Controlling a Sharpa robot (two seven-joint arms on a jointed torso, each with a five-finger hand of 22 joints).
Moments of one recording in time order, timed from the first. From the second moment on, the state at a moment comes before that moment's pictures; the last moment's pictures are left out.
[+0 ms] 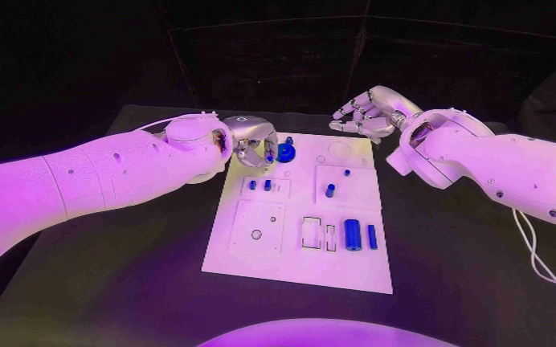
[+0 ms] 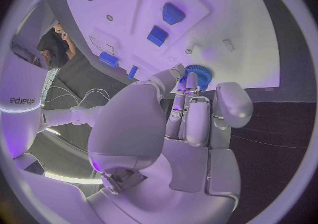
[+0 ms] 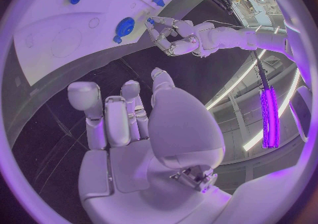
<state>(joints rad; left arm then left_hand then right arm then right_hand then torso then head) 1.28 -0.67 -0.12 1.30 -1.52 -0.14 0.04 1.34 -0.10 0.53 -0.07 0.07 1.02 0.13 0.33 0.07 1.03 0.06 0.46 0.11 1.47 -0.02 1.35 1.16 0.12 1.43 0.08 1.12 1.11 1.25 -0.79 -0.01 1.45 -1.01 -0.37 -0.02 1.31 -0.03 -0.14 0.23 0.46 0.95 0.14 0.13 0.07 1.17 0.05 0.98 0.90 1.47 -0.02 1.33 1.23 0.12 1.29 0.08 1.19 0.83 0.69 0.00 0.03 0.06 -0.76</state>
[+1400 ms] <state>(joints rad) 1.26 -0.67 -0.12 1.28 -1.52 -0.07 0.03 1.32 -0.11 0.53 -0.07 0.06 1.02 0.12 0.33 0.07 1.04 0.06 0.45 0.10 1.47 -0.02 1.34 1.15 0.12 1.43 0.08 1.12 1.11 1.25 -0.78 -0.01 1.45 -1.01 -0.37 -0.02 1.32 -0.03 -0.14 0.23 0.46 0.95 0.14 0.13 0.07 1.17 0.05 0.98 0.90 1.47 -0.02 1.33 1.23 0.12 1.29 0.08 1.19 0.83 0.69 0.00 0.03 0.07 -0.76</state>
